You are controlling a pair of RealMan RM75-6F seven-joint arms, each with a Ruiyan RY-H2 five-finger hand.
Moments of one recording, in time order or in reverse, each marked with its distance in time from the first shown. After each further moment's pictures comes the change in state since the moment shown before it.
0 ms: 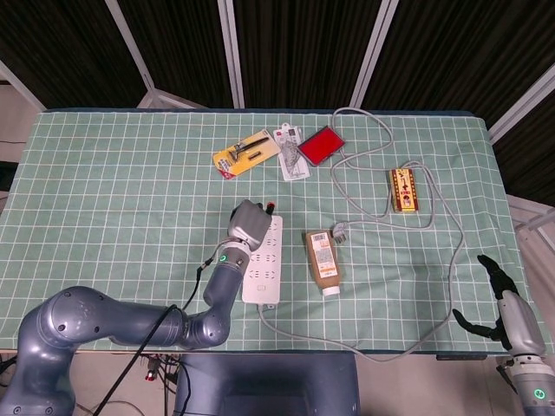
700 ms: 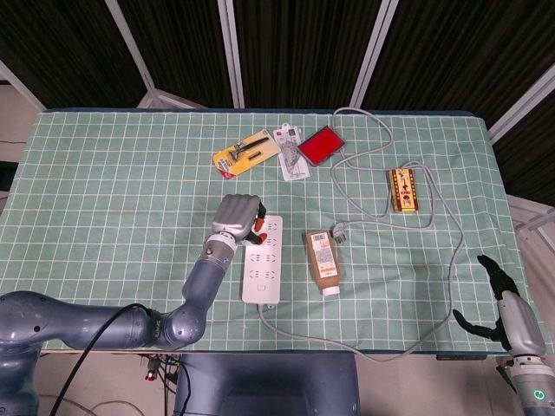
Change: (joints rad) left arm 0.246 0.101 -0.220 -0.179 0.174 -0.037 -0.720; right arm -0.002 -0.005 -0.002 0.003 -0.004 0.007 -0.015
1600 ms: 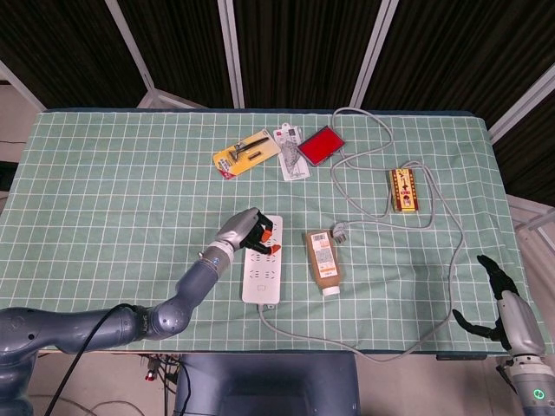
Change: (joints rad) left arm 0.130 -0.060 -0.001 0.166 0.177 -0.343 -0.469; right arm 0.003 0.001 0.002 0.001 0.005 -0.008 0.008
